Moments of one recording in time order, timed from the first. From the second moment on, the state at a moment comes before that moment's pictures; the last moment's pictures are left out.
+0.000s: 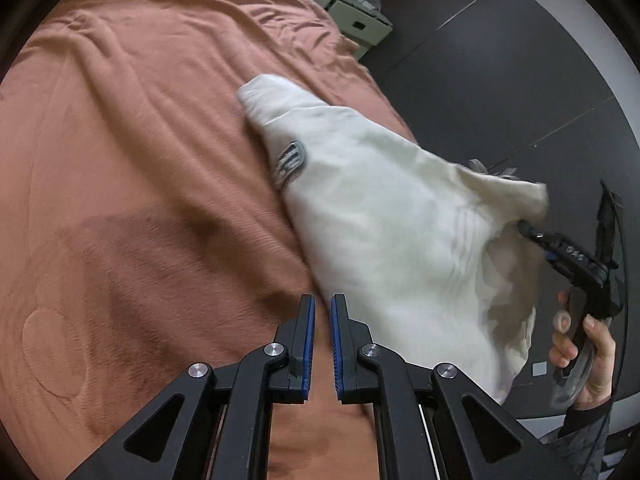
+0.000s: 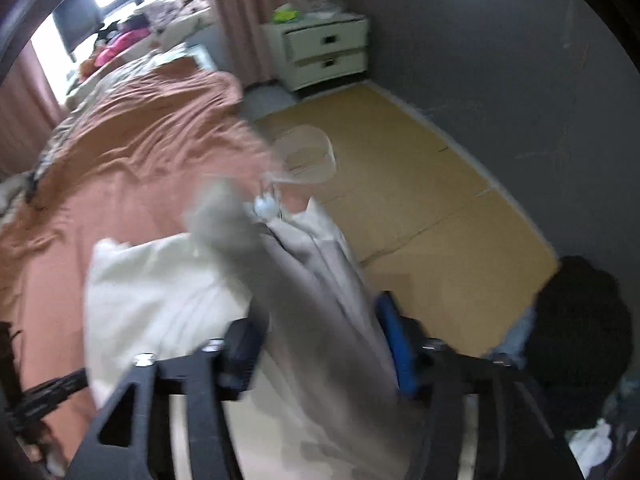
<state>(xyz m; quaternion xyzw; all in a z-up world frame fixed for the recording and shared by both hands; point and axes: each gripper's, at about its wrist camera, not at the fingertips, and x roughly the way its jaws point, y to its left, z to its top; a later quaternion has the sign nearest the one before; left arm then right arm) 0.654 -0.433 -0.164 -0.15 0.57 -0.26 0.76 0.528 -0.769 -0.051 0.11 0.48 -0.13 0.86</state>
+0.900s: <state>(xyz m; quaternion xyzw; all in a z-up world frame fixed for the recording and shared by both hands) 0.528 -0.477 -0.161 -0.12 0.58 -0.37 0.71 0.281 -0.838 -0.132 0.34 0.44 -0.19 0.81</state>
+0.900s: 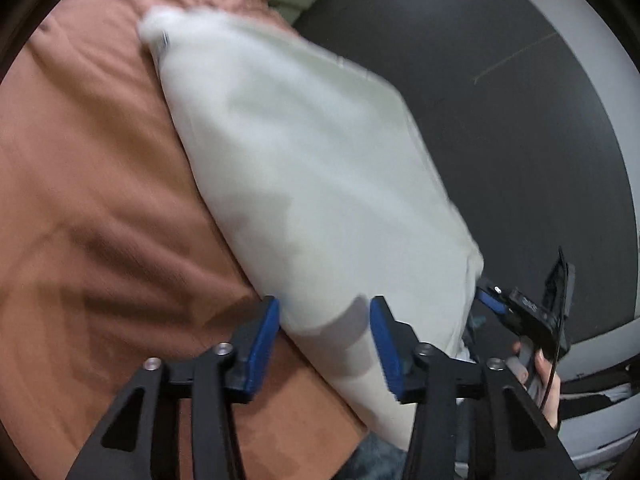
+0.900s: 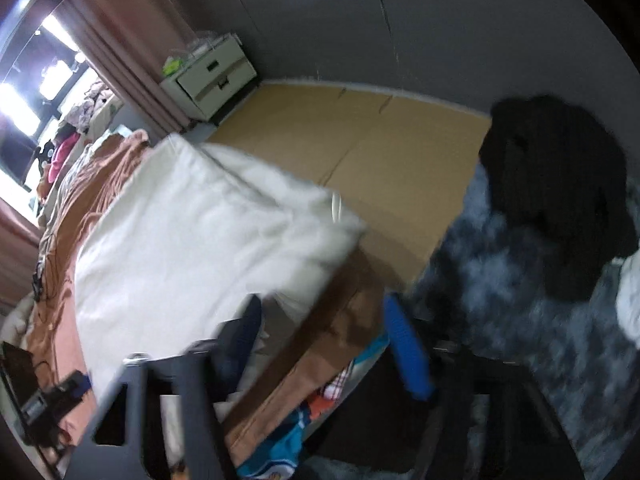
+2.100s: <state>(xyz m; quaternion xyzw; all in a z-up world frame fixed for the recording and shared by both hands) 0.419 -0.394 -0.054 -0.11 0.50 -0.35 0.78 0.254 -0.788 -0.064 0.32 0.39 -0.17 0.85</state>
